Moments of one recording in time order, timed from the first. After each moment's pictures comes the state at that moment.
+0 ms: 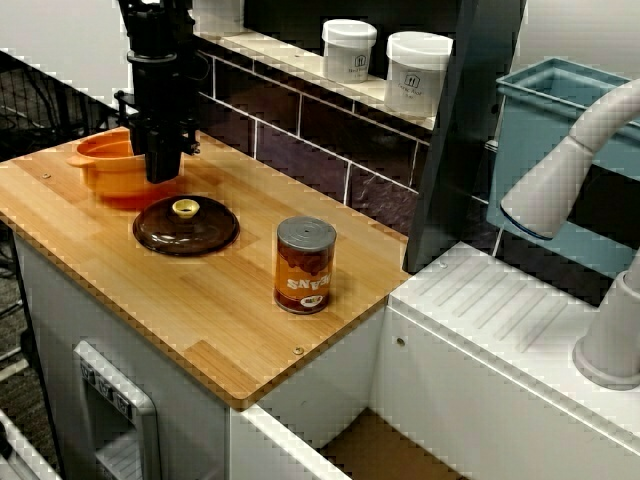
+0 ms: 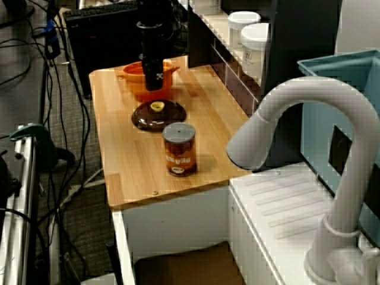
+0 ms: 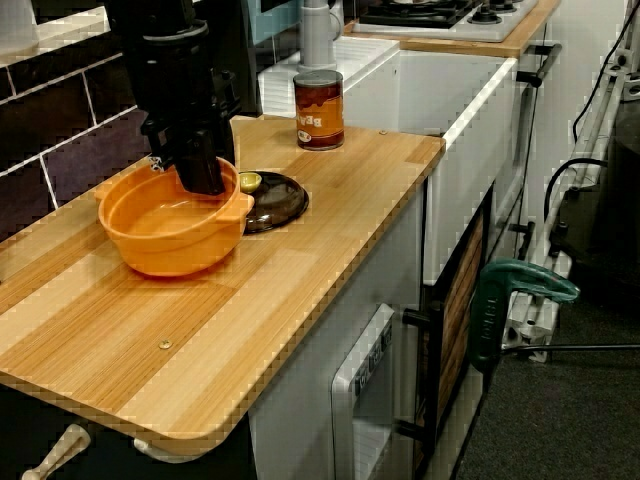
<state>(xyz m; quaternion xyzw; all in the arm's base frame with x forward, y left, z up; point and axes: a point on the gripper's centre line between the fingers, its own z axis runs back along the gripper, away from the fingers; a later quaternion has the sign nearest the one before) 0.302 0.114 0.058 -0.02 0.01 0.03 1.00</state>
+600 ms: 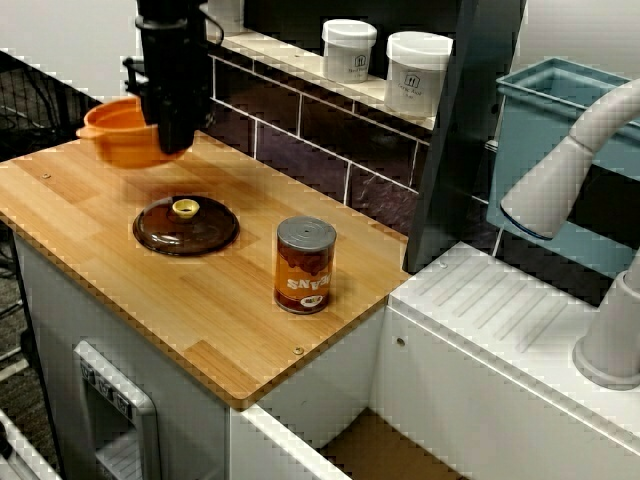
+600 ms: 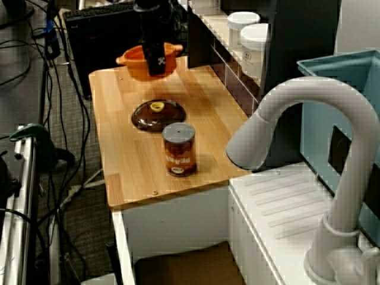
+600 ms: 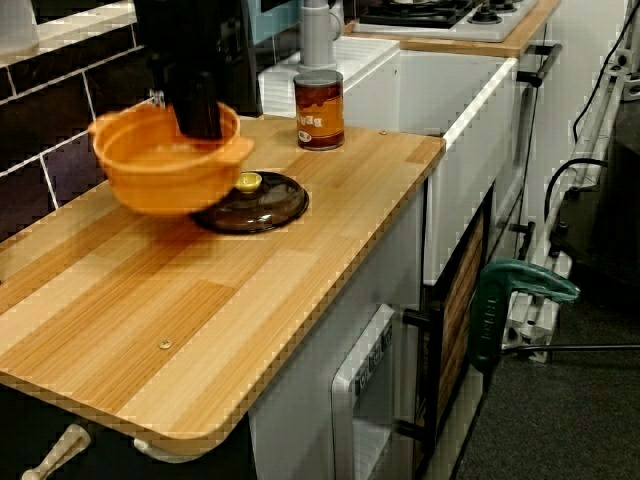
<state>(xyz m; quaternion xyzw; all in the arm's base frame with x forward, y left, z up) 0.308 0.100 0.097 0.00 -0.04 0.03 1.00</state>
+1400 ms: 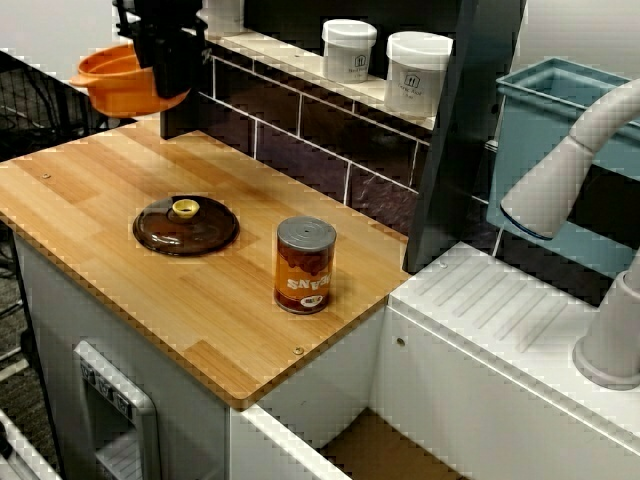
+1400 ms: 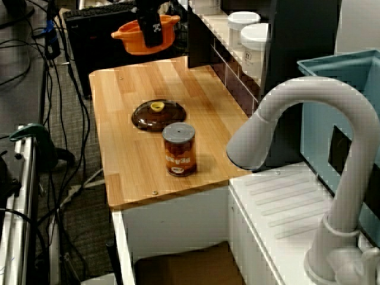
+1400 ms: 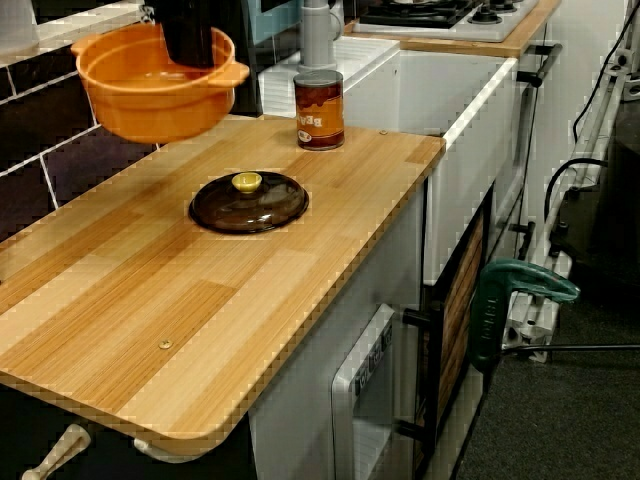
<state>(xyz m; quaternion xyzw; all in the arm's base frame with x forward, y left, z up) 0.307 0.100 0.145 -0.01 -0.07 0.03 1.00</state>
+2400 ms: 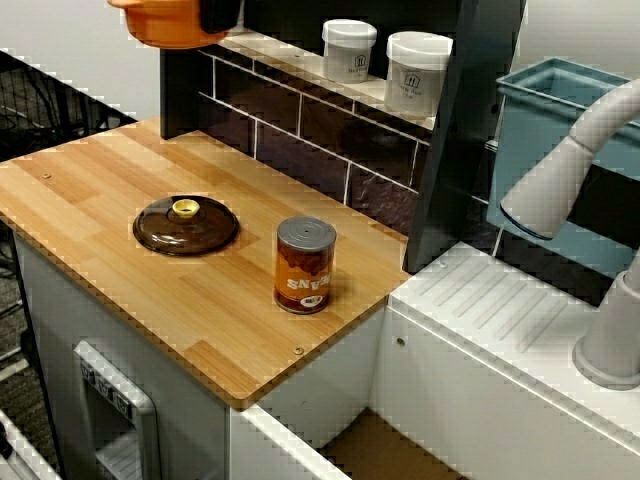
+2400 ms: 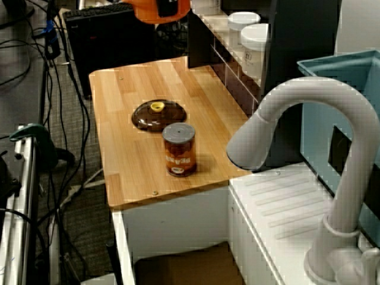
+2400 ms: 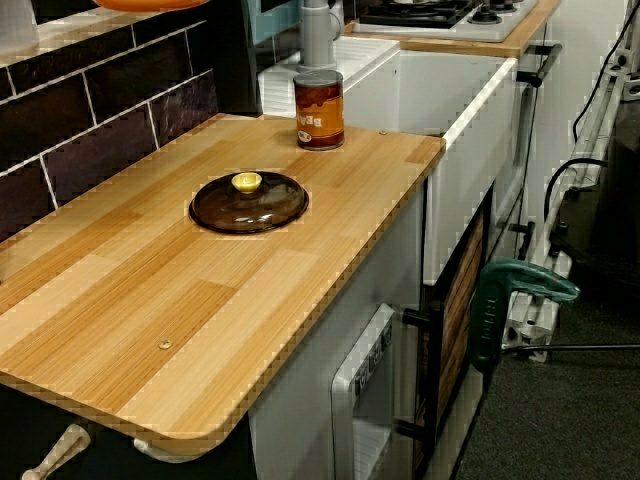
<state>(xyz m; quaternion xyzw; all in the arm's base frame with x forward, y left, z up) 0.327 0.062 0.200 0.06 -0.04 0.00 1.00</state>
